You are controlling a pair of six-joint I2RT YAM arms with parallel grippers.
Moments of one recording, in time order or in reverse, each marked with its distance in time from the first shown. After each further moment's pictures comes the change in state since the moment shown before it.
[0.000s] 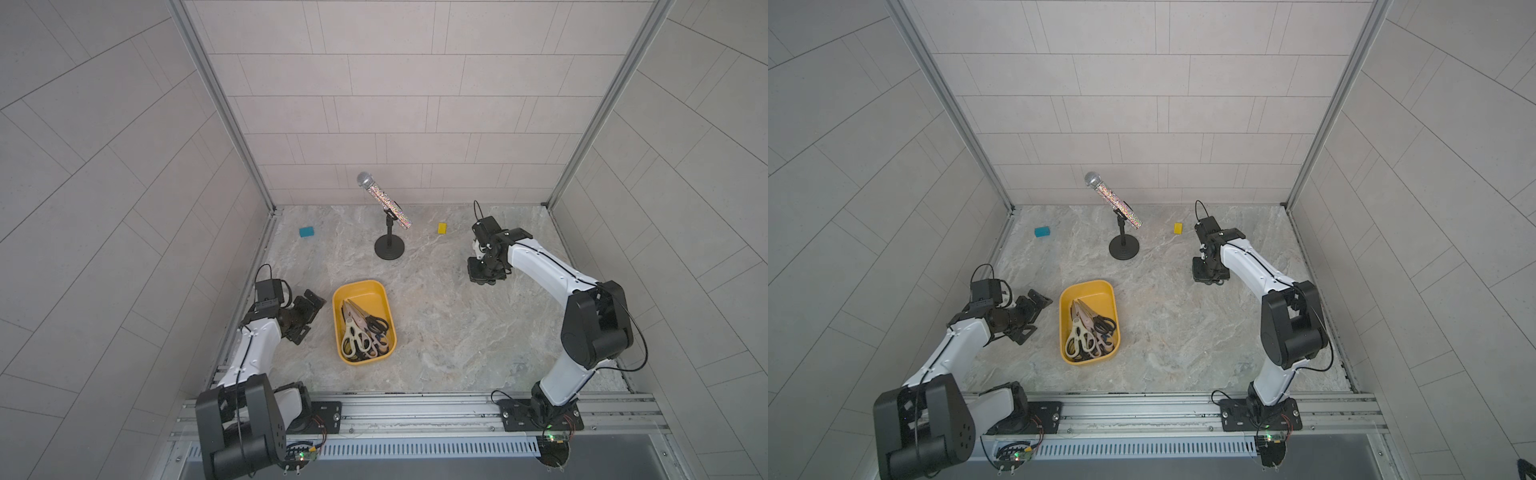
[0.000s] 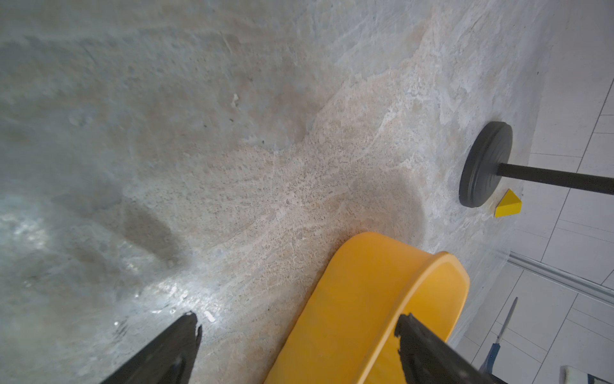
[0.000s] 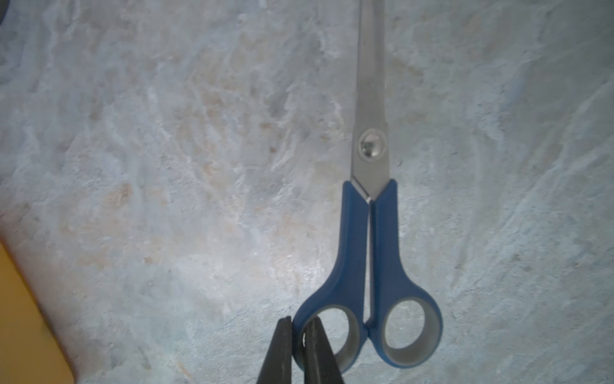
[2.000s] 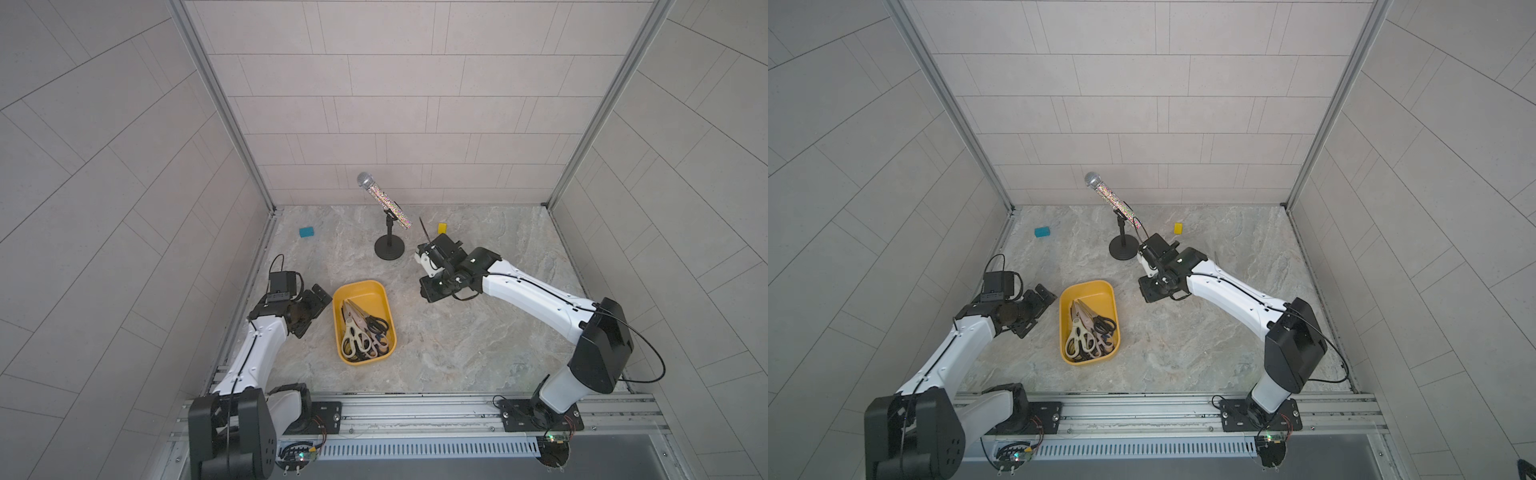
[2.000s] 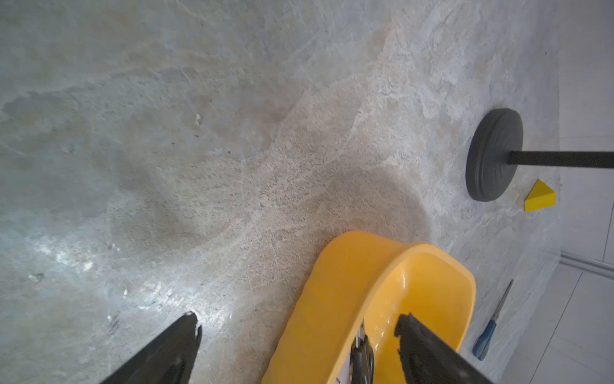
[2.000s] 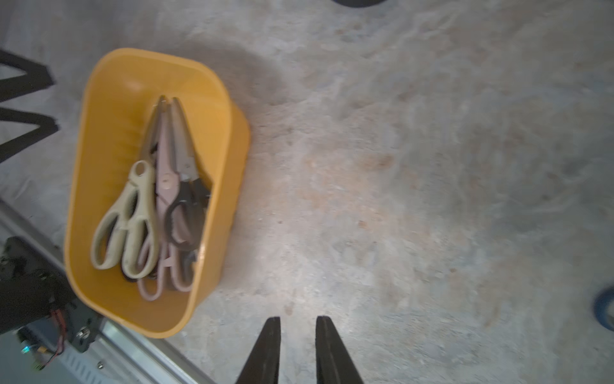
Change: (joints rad) left arm -0.134 -0.014 0.054 -0.018 -0.159 -0.045; right arm 0.516 -0.094 0.047 0.115 -0.107 0.033
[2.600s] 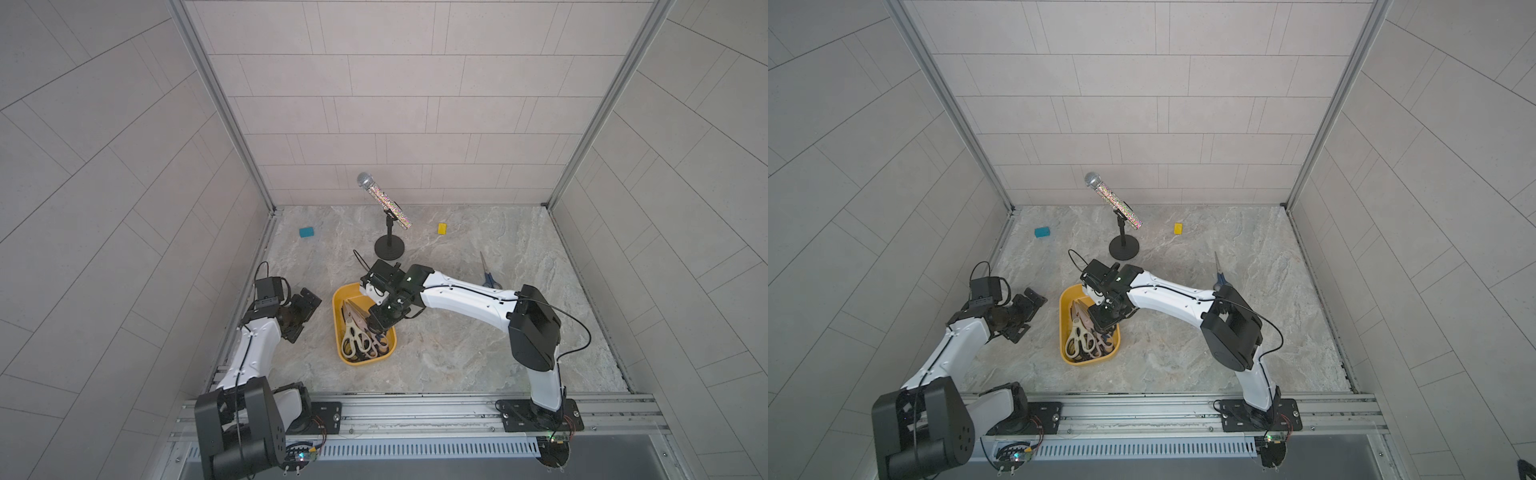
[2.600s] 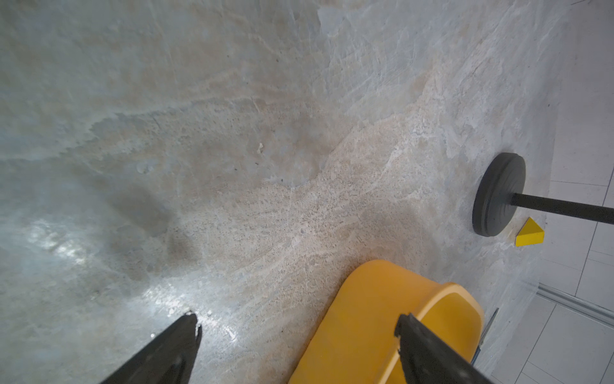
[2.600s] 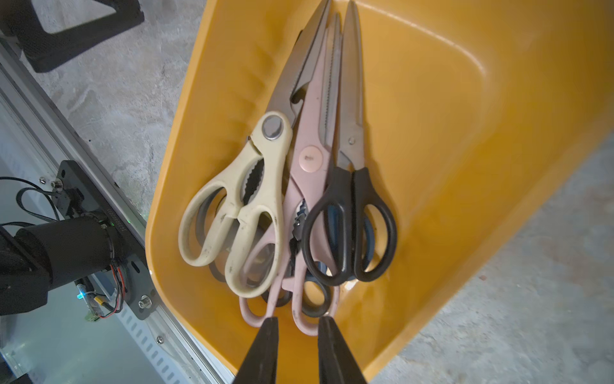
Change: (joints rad) left arm 0.126 0.013 -0.033 0.026 0.047 0.039; right arm 0.215 0.382 0.270 -0.006 -0.129 0.024
